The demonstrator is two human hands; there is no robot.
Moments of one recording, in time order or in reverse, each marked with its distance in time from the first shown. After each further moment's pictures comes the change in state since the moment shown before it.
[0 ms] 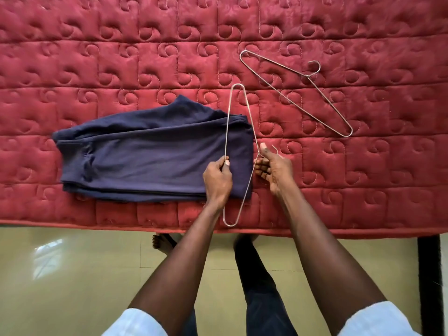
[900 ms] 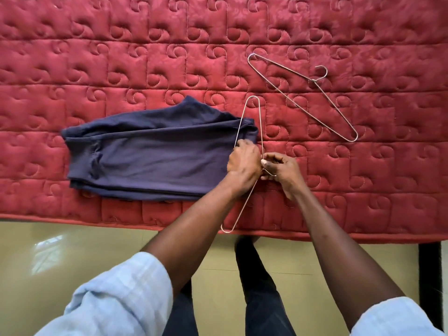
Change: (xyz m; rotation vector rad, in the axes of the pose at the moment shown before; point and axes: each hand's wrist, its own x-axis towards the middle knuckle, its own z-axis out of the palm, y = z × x) left_hand 0.013 0.083 0.010 0.813 -0.358 0.231; right_hand 0.006 -0.001 -0.023 -0.327 -0.296 -0.218
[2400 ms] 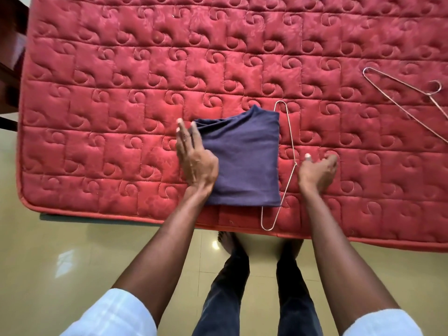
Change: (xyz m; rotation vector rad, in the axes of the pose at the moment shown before) left_hand -0.028 -0.416 -0.110 -0.256 0.779 -0.104; right_hand 0.007 -0.010 0.301 -0.420 0.945 0.008
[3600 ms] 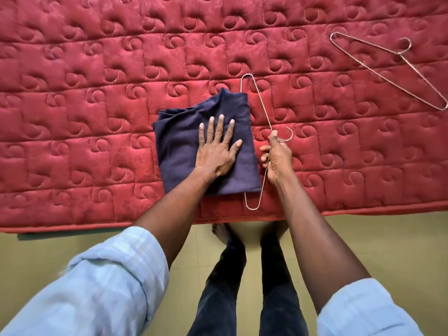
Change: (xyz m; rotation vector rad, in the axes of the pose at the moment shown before) left_hand -0.020 0.037 0.089 0.408 -0.575 0.524; right_hand -0.009 0.013 0.020 0.729 -0.491 0.343
